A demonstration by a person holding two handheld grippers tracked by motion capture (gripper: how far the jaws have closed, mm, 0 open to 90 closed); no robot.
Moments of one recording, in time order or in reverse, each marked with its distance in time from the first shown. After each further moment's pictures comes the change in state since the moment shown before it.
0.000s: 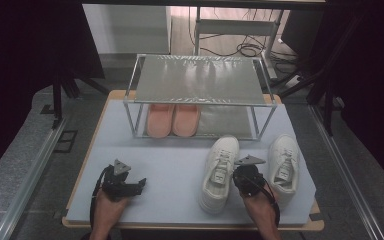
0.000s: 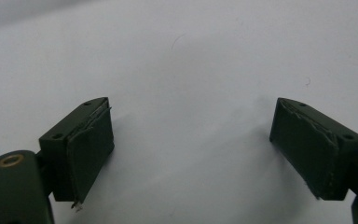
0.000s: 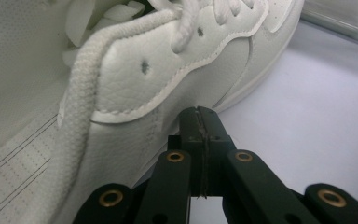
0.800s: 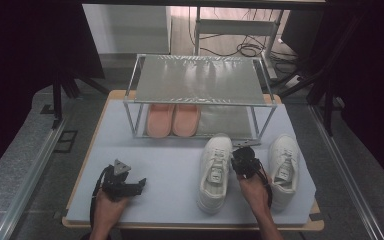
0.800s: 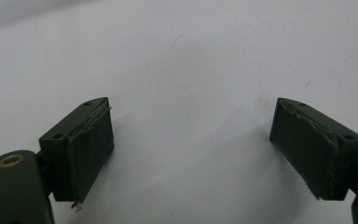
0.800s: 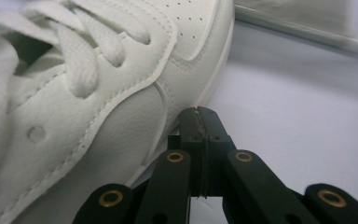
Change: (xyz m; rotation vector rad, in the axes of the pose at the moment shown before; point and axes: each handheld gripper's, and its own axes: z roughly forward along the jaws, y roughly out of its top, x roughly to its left) left arm 0.000 0.000 0.000 0.001 0.001 0.001; right arm -0.024 0.032 0.041 0.042 -0.032 0.123
